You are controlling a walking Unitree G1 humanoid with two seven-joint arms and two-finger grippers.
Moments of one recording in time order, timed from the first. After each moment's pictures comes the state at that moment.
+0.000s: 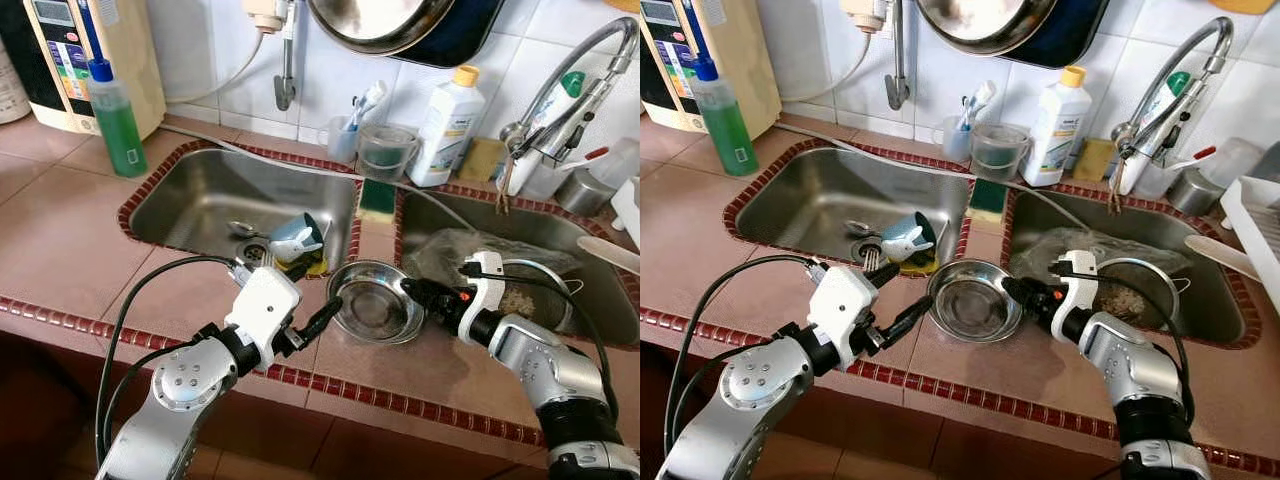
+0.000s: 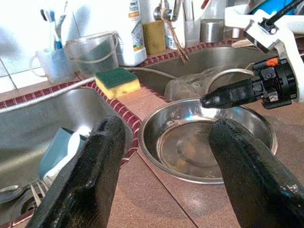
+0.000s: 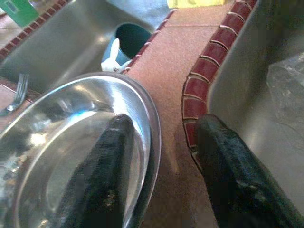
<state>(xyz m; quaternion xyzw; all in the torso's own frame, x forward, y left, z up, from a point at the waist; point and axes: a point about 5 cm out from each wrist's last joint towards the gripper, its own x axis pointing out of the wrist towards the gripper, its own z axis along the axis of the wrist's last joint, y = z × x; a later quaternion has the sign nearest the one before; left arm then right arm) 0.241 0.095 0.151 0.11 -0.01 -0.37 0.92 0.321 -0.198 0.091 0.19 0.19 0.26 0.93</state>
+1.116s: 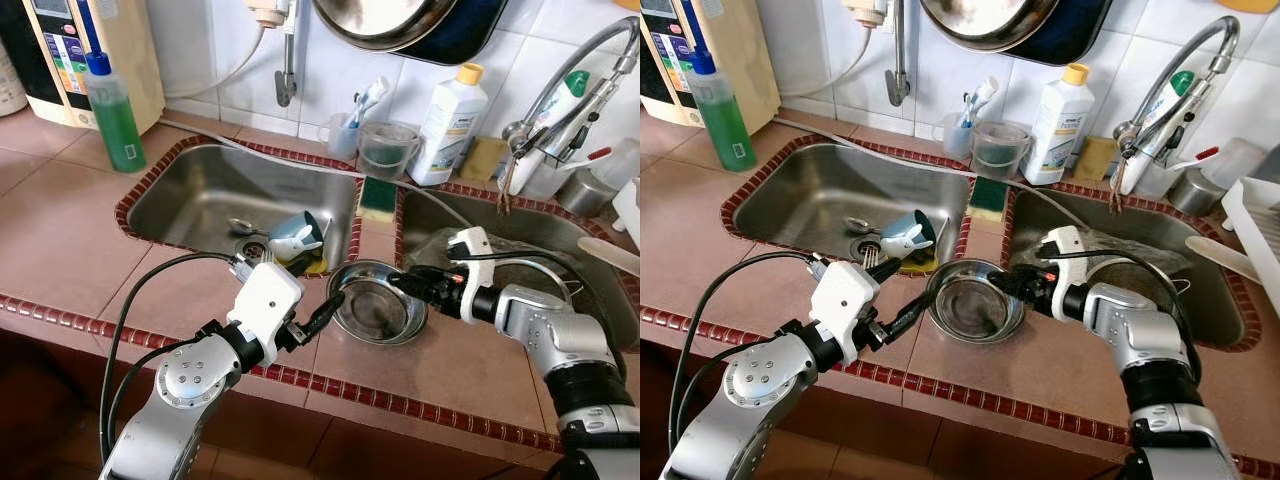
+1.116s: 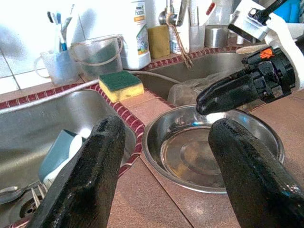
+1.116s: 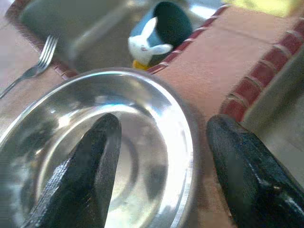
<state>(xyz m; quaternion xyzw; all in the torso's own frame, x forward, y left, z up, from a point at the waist) 0.243 0.092 0.155 0.10 -0.01 -0.36 0.93 0.336 -0.191 0.118 0.09 0.23 0.36 0.90</state>
